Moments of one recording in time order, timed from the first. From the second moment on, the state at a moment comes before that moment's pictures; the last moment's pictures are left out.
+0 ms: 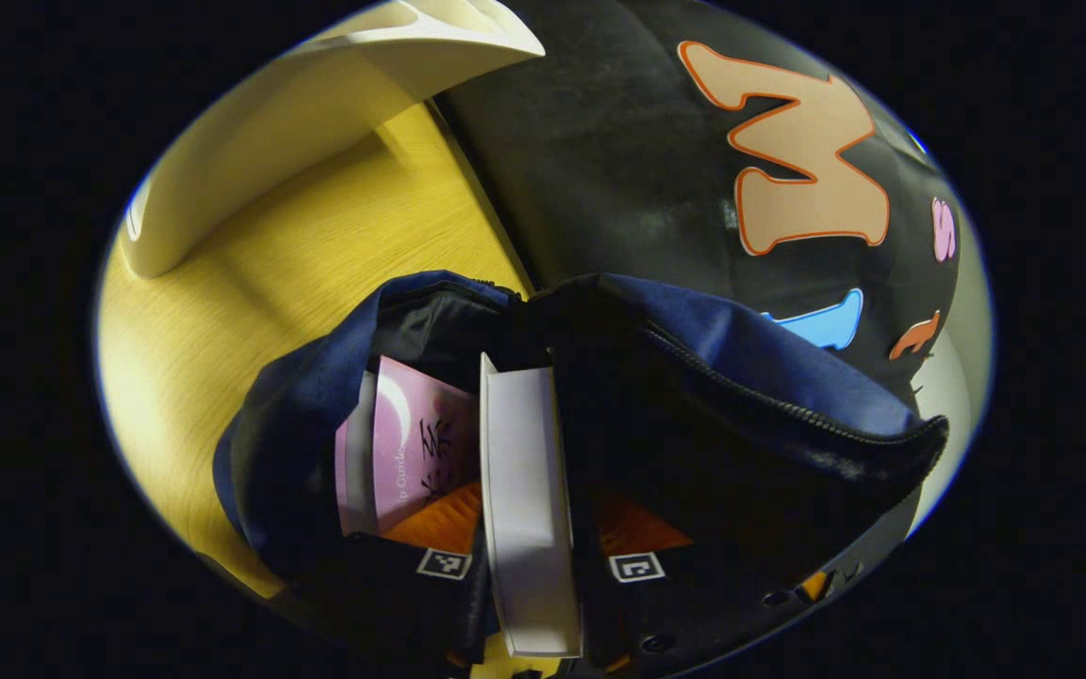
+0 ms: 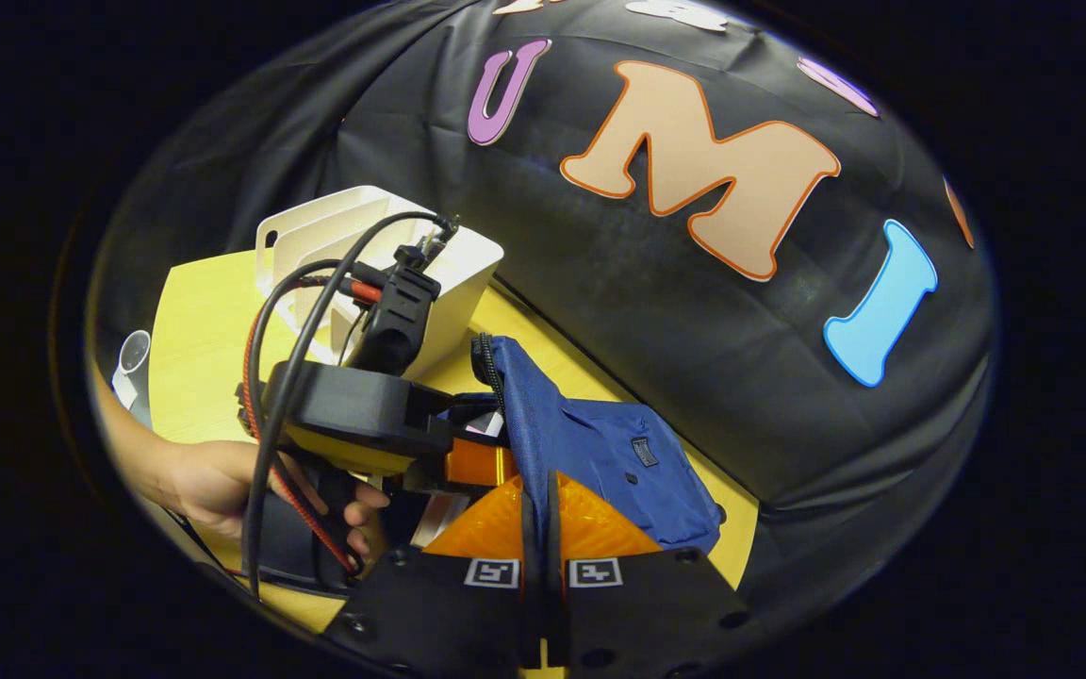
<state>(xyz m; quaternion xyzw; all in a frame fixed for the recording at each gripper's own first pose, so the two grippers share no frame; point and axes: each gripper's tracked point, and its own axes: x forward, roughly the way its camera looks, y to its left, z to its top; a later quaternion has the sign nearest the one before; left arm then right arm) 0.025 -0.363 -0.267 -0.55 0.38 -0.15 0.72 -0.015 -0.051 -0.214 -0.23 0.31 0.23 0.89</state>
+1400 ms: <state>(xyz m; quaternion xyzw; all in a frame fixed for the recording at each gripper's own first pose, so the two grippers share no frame) 0.023 -0.136 -0.083 -0.25 0.16 -0.13 0.94 -0.019 0.009 -0.167 -0.11 0.25 0.20 0.94</state>
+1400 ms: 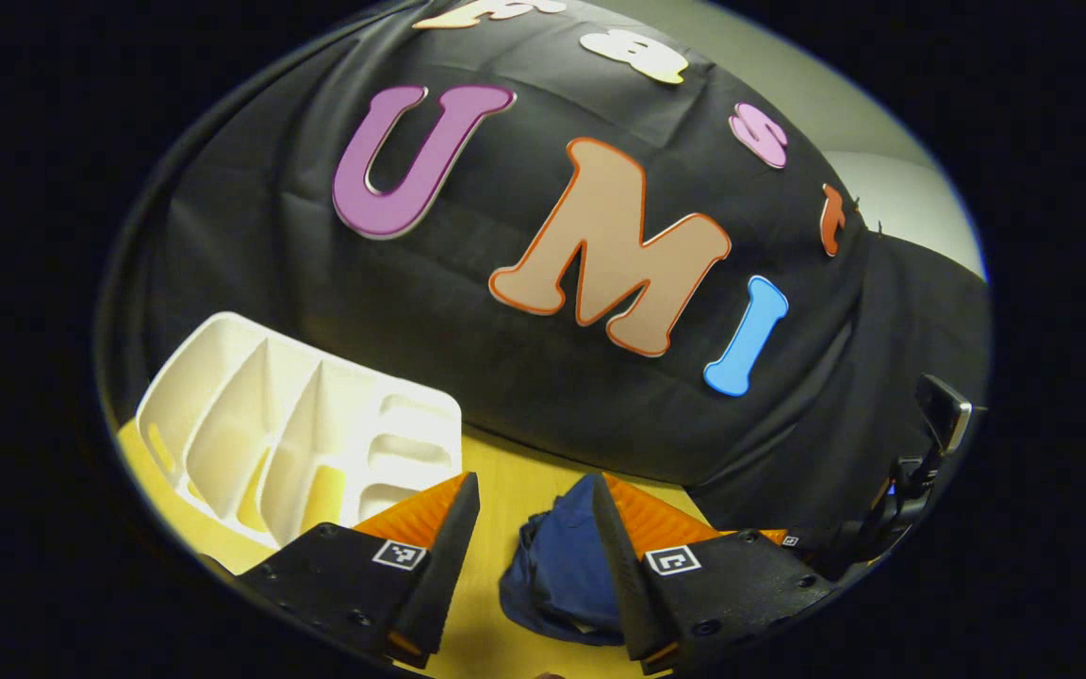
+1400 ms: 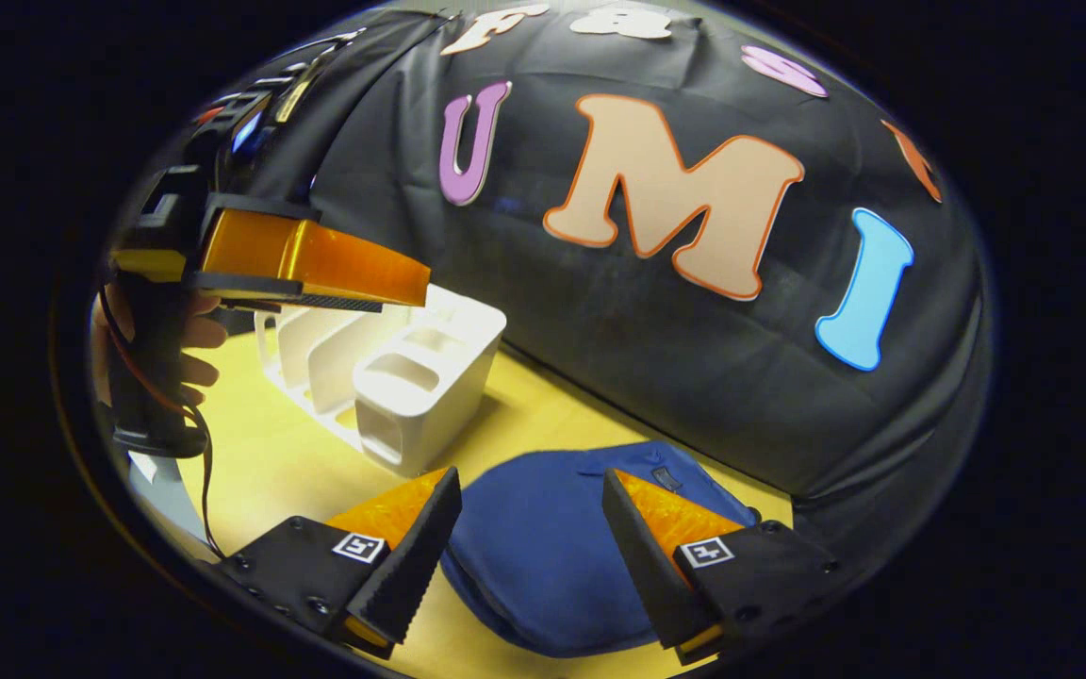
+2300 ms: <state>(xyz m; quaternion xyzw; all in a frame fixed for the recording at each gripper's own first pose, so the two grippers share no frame) 0.012 -0.055 -0.034 -0.13 0.08 -0.08 0.99 -0.003 -0.003 -0.100 0.04 0.15 0.05 0.99</state>
